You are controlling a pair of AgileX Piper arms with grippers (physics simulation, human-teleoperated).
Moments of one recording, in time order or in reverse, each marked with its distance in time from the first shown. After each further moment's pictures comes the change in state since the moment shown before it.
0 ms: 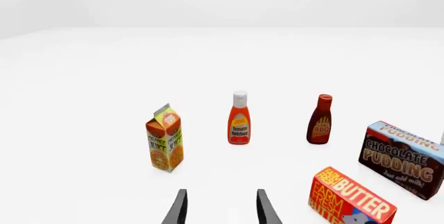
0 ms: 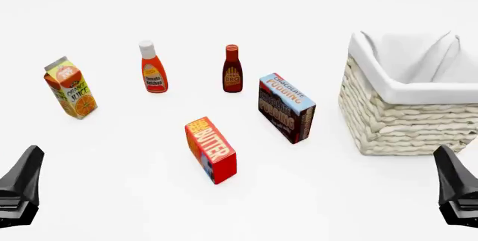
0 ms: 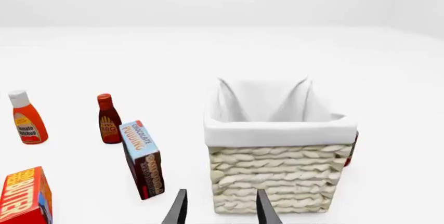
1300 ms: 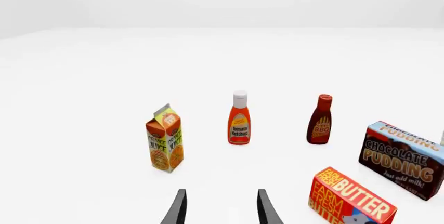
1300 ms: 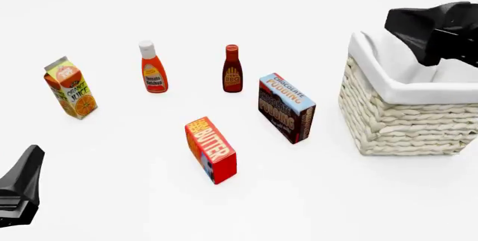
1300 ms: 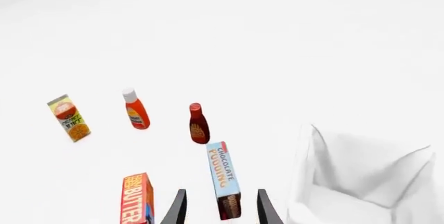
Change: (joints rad) left arm 0.000 0.005 -0.003 -0.001 0.000; right arm 0.357 0.739 -0.845 0.362 0.063
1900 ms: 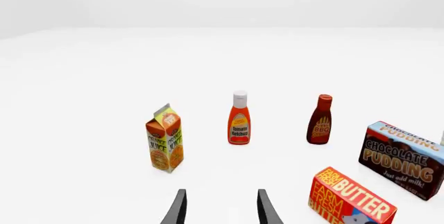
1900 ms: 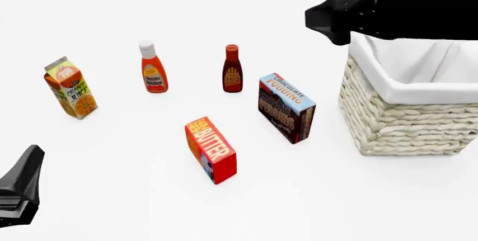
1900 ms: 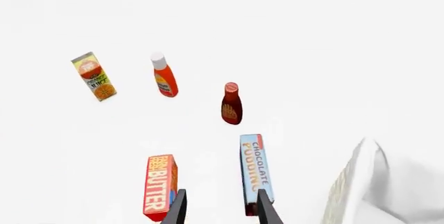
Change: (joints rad) left arm 0.000 0.000 0.000 0.000 0.000; right arm 0.158 0.356 -0.272 0.131 -0.023
